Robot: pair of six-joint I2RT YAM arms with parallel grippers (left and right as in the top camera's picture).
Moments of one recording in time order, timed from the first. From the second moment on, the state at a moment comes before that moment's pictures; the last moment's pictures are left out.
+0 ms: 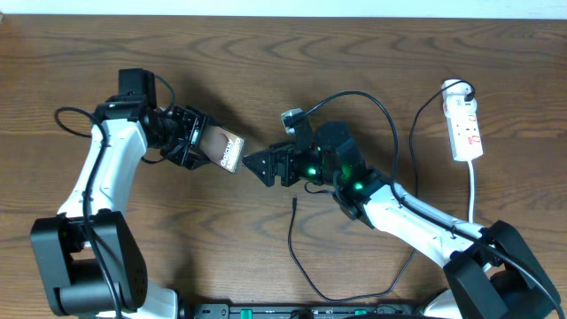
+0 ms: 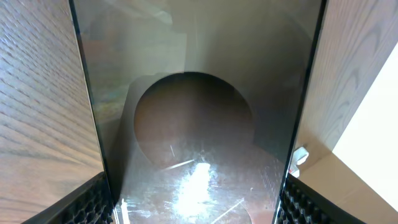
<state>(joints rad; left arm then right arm) 0.08 1.69 1.21 -0.84 0.61 -1.05 0.66 1.62 0.82 0.36 -0.50 0.63</state>
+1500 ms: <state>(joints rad) -0.16 1.69 1.21 -0.84 0.60 -1.28 0.73 1.62 0.82 0.30 -0.27 0.88</state>
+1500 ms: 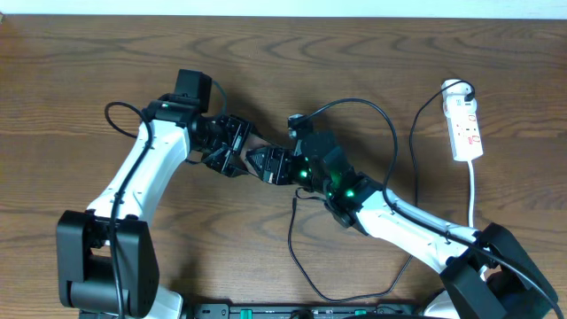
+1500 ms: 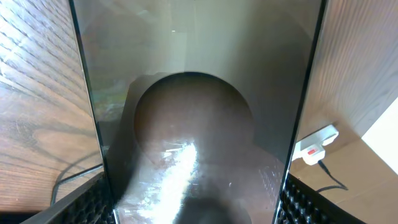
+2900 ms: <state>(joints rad) -0.19 1.69 1.21 -0.84 0.60 -1.29 0.73 1.62 0.82 0.27 -0.24 0.89</state>
